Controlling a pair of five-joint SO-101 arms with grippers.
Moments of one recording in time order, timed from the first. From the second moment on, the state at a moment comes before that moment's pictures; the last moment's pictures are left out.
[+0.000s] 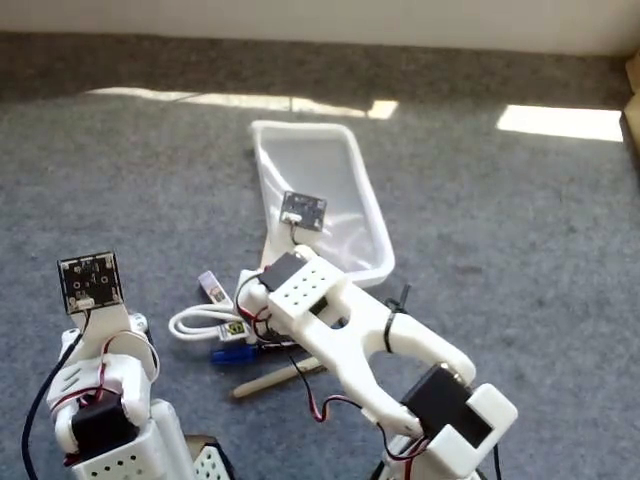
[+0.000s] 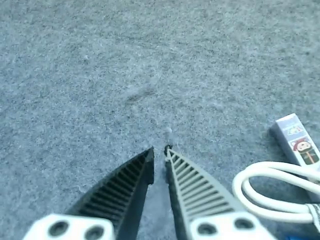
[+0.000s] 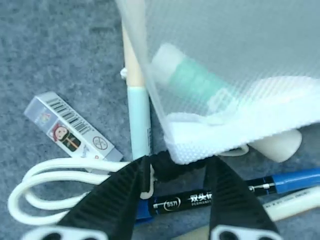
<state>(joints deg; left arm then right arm) -29.8 -104.3 83.6 74.5 -4.4 -47.8 0.3 28.4 54.7 -53.1</state>
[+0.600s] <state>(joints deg) -29.8 -104.3 83.7 74.5 -4.4 -47.8 0.3 28.4 59.9 -53.1</state>
